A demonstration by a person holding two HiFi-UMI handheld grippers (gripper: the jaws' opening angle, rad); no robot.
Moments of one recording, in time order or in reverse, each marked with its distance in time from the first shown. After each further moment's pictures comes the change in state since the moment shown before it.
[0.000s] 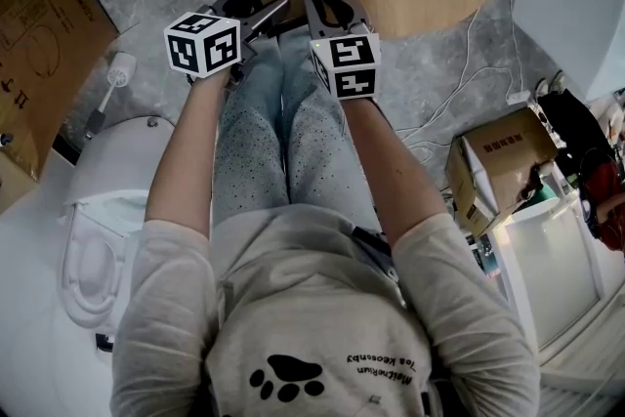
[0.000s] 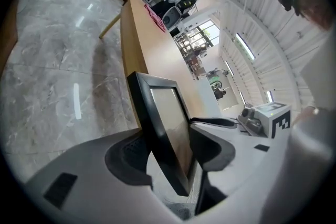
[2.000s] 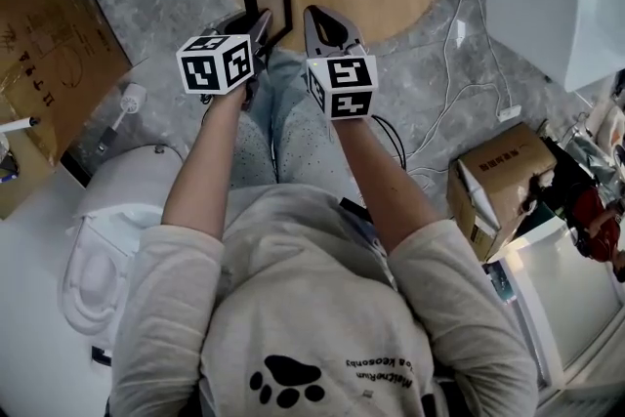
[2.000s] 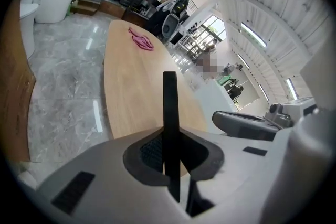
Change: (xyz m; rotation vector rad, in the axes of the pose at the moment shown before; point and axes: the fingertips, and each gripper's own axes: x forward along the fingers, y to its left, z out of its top) left arm -0.015 -0.107 0.062 0.080 -0.052 0.240; right arm -0.126 -0.035 0.089 0.076 -0.208 -0.060
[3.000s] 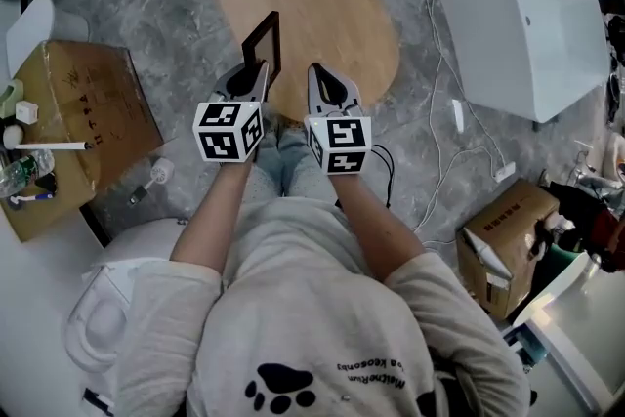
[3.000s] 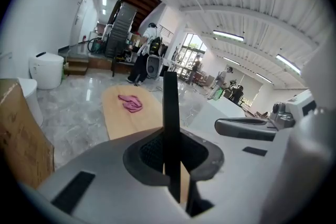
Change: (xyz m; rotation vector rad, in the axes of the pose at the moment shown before) left arm -0.141 -0.111 0.131 0.335 -0.327 0.121; right arm -0.118 0.029 0.143 -0.044 -0.303 -0.085
